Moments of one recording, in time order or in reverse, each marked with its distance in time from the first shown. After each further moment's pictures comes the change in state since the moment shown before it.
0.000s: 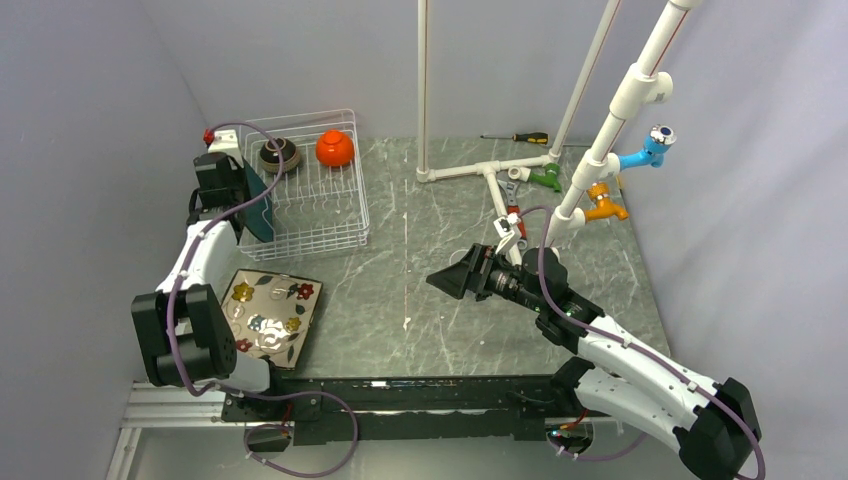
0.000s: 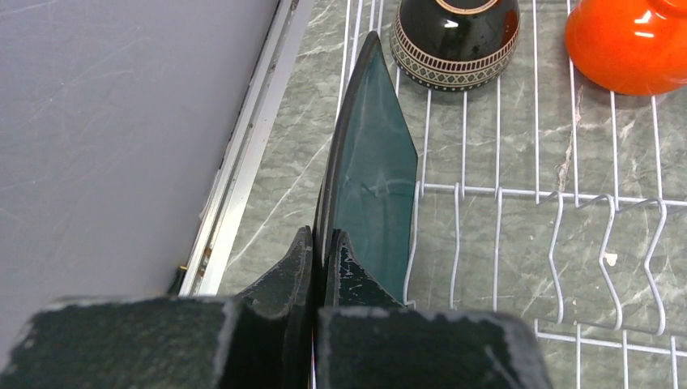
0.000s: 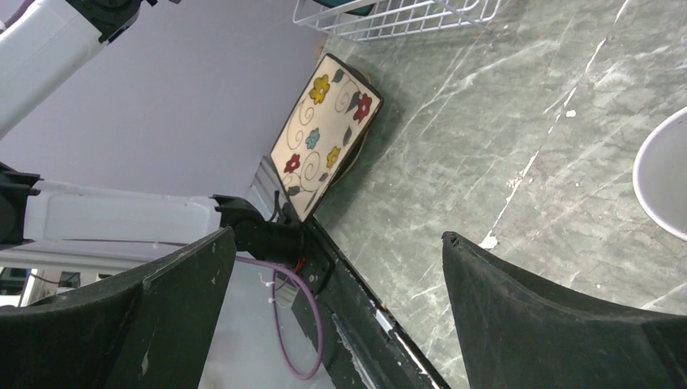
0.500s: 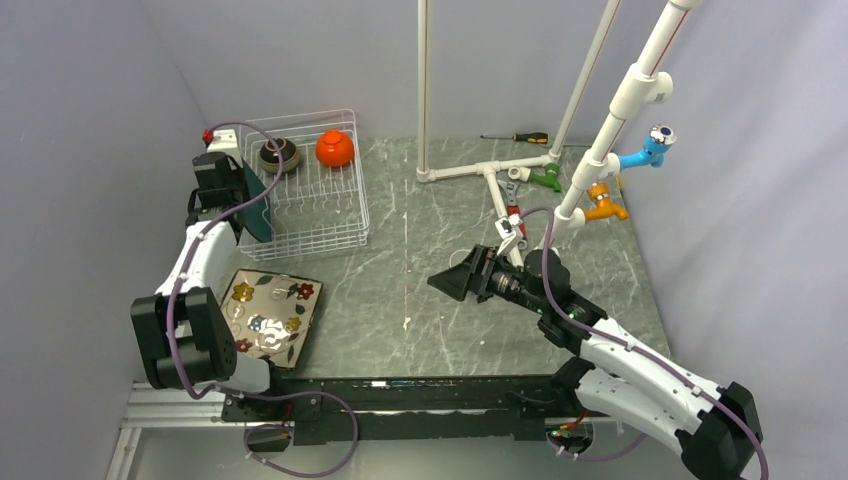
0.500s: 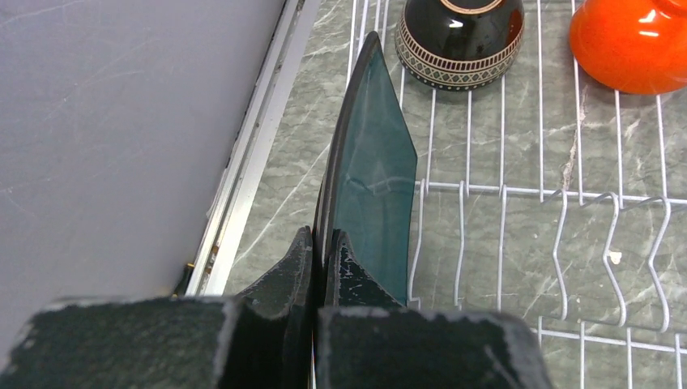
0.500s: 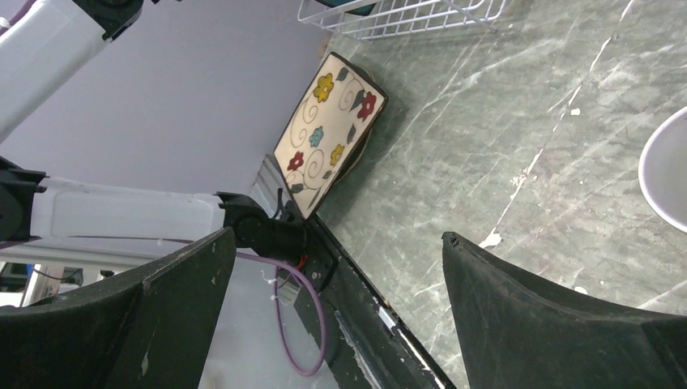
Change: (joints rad) left arm 0.000 -0.021 -0.012 0.008 -0.010 0.003; right arm 0.008 -0.028 0.002 -0.021 0.004 0.000
